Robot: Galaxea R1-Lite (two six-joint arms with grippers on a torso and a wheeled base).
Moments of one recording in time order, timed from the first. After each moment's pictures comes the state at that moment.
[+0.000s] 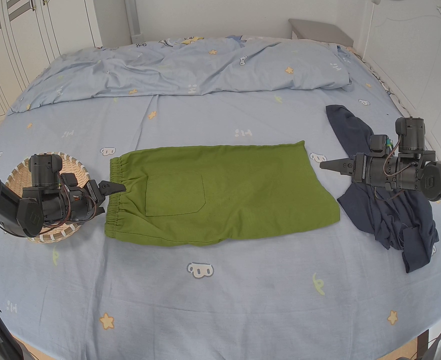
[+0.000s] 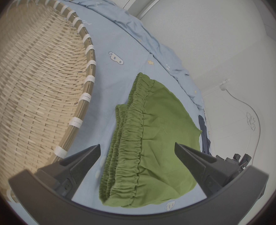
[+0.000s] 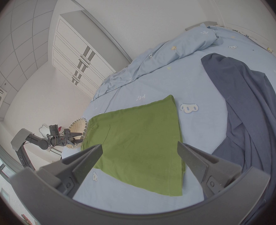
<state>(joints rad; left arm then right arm) 0.05 1.95 -0.88 -0.55 -0.43 -0.58 0.10 1.88 -1.10 -0.32 0.57 0.21</state>
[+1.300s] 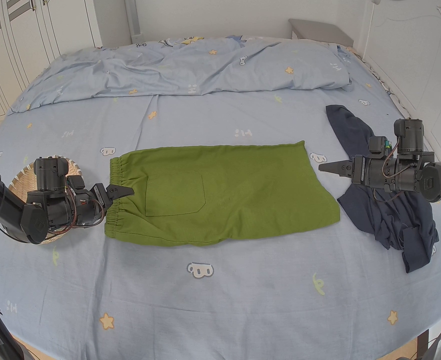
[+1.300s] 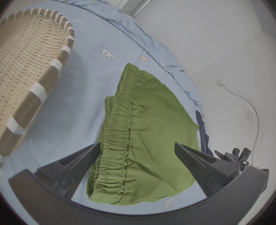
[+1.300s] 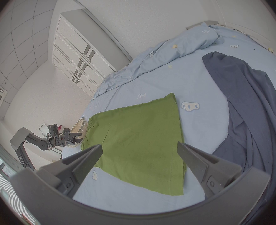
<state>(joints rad) -0.01 1.94 -0.84 -0.61 -0.42 -0.57 0.11 1.89 -1.09 -0.32 0.57 0.21</state>
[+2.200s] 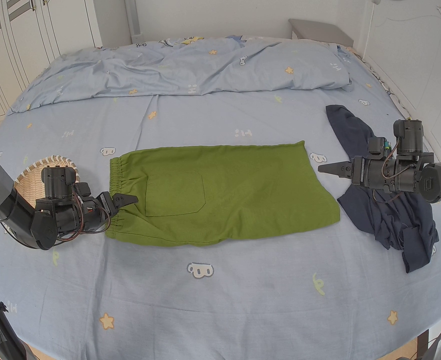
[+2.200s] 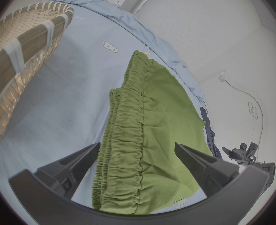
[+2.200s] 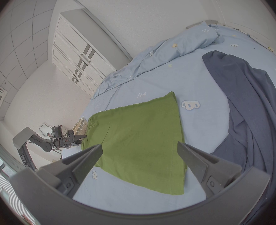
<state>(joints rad) -0.01 2.02 -0.83 -0.68 -0.40 -0.54 0.11 1.89 -1.09 -0.32 0.57 0.21</state>
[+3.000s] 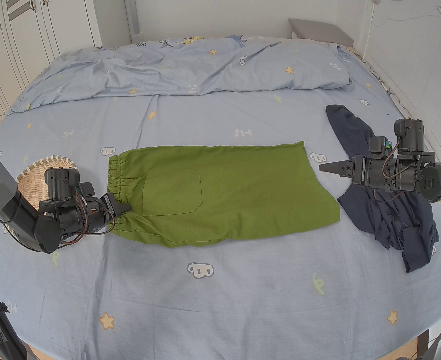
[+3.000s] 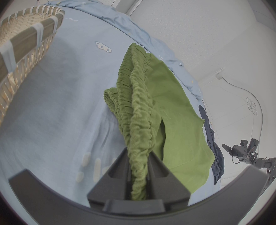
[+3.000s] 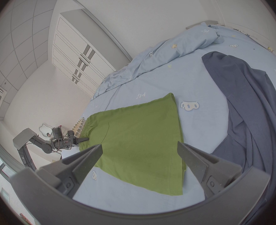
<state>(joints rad) -0.03 2.03 -0.81 -0.74 -0.38 -0.52 0.11 1.89 -1.09 -0.33 0.57 0.21</state>
